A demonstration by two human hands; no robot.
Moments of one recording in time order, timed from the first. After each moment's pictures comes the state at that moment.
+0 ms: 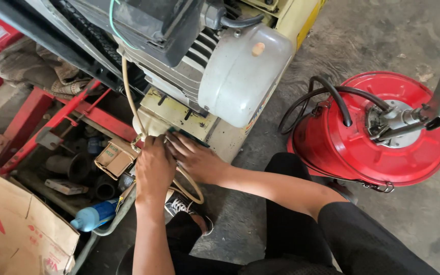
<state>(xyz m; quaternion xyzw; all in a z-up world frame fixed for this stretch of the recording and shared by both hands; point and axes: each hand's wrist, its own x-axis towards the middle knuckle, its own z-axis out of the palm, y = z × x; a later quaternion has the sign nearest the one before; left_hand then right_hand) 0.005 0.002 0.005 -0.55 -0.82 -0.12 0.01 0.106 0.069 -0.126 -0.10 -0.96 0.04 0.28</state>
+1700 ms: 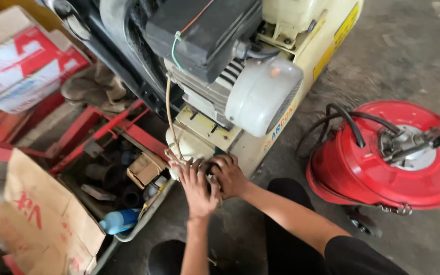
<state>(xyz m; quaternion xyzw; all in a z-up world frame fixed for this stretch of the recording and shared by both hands) 0.038 -0.050 -0.057 -0.64 -0.71 -0.29 0.09 0.118 0.049 -0.170 -0.15 -0.84 0.14 0.50</state>
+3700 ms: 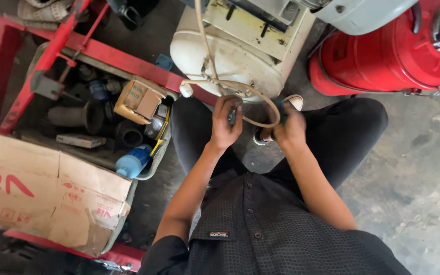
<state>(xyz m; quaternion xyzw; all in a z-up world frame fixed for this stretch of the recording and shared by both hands) -0.105 -0.084 -0.104 -0.61 -0.55 -0.53 -0.22 0.113 -0.059 -0.231 -0.43 0.02 0.70 0.57</state>
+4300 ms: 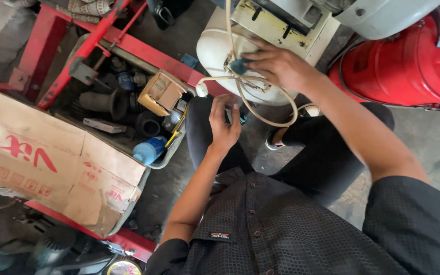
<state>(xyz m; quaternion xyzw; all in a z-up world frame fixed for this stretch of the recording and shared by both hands) -0.123 -0.117 -0.070 -0.54 -0.61 -0.55 -0.16 0.041 0.074 -0.035 -0.14 -0.95 0.20 0.21</state>
